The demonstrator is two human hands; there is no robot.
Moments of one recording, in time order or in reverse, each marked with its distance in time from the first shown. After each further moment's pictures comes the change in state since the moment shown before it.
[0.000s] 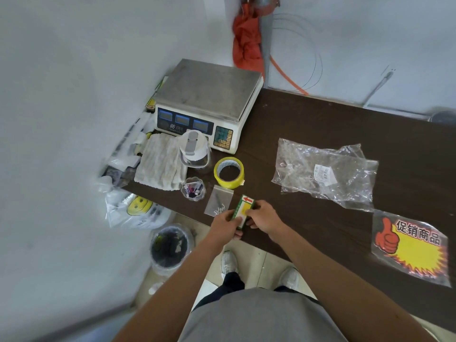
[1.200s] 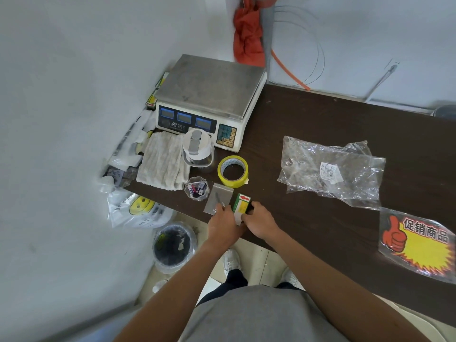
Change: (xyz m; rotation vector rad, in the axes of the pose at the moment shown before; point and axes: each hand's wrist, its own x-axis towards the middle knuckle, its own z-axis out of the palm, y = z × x) left_hand 0.006 0.000 -0.010 0.891 0.213 0.279; right_hand -0.002 -0.002 0.026 -0.309 0.008 -0.047
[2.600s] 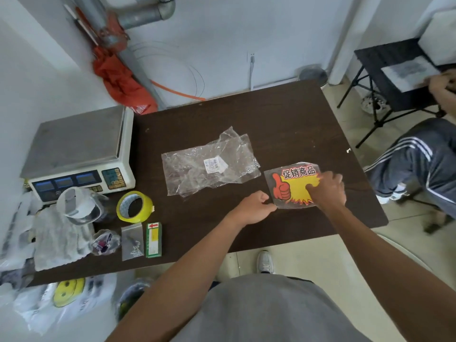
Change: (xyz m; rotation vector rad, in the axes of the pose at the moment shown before) left_hand -0.045 0.280 0.092 -0.103 -0.654 0.371; right_hand -0.115 0.263 -0.275 -0.003 0.819 0.460
